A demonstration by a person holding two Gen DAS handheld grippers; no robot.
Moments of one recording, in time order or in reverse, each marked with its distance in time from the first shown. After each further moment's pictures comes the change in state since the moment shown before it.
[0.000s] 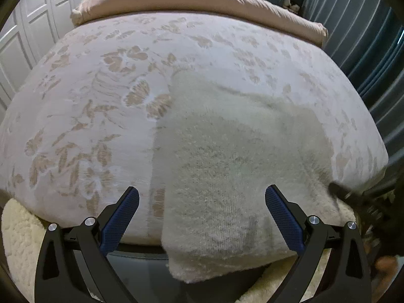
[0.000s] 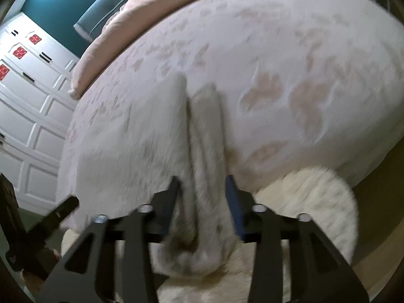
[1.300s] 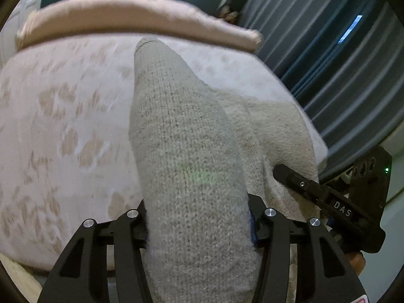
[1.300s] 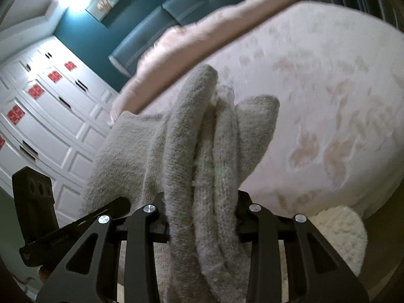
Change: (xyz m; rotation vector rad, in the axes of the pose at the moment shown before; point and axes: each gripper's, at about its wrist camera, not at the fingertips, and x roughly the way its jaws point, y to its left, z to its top) left arm -0.061 -0.046 0.052 0.147 -0.085 -0.381; right arm -0.065 0.069 0.031 0.002 -0.225 0.217
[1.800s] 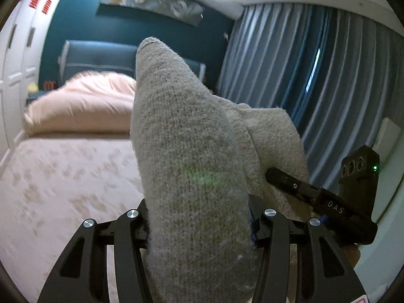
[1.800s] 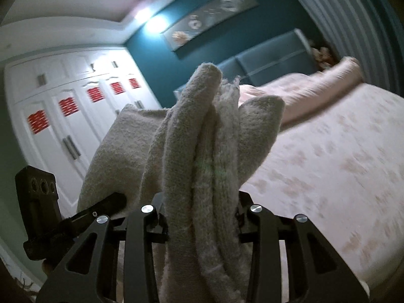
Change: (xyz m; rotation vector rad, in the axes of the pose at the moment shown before) left arm -0.190 0.020 0.069 0.151 -0.446 -0.015; right arm -0.055 0.168 0.069 -0.301 -0.261 0.252
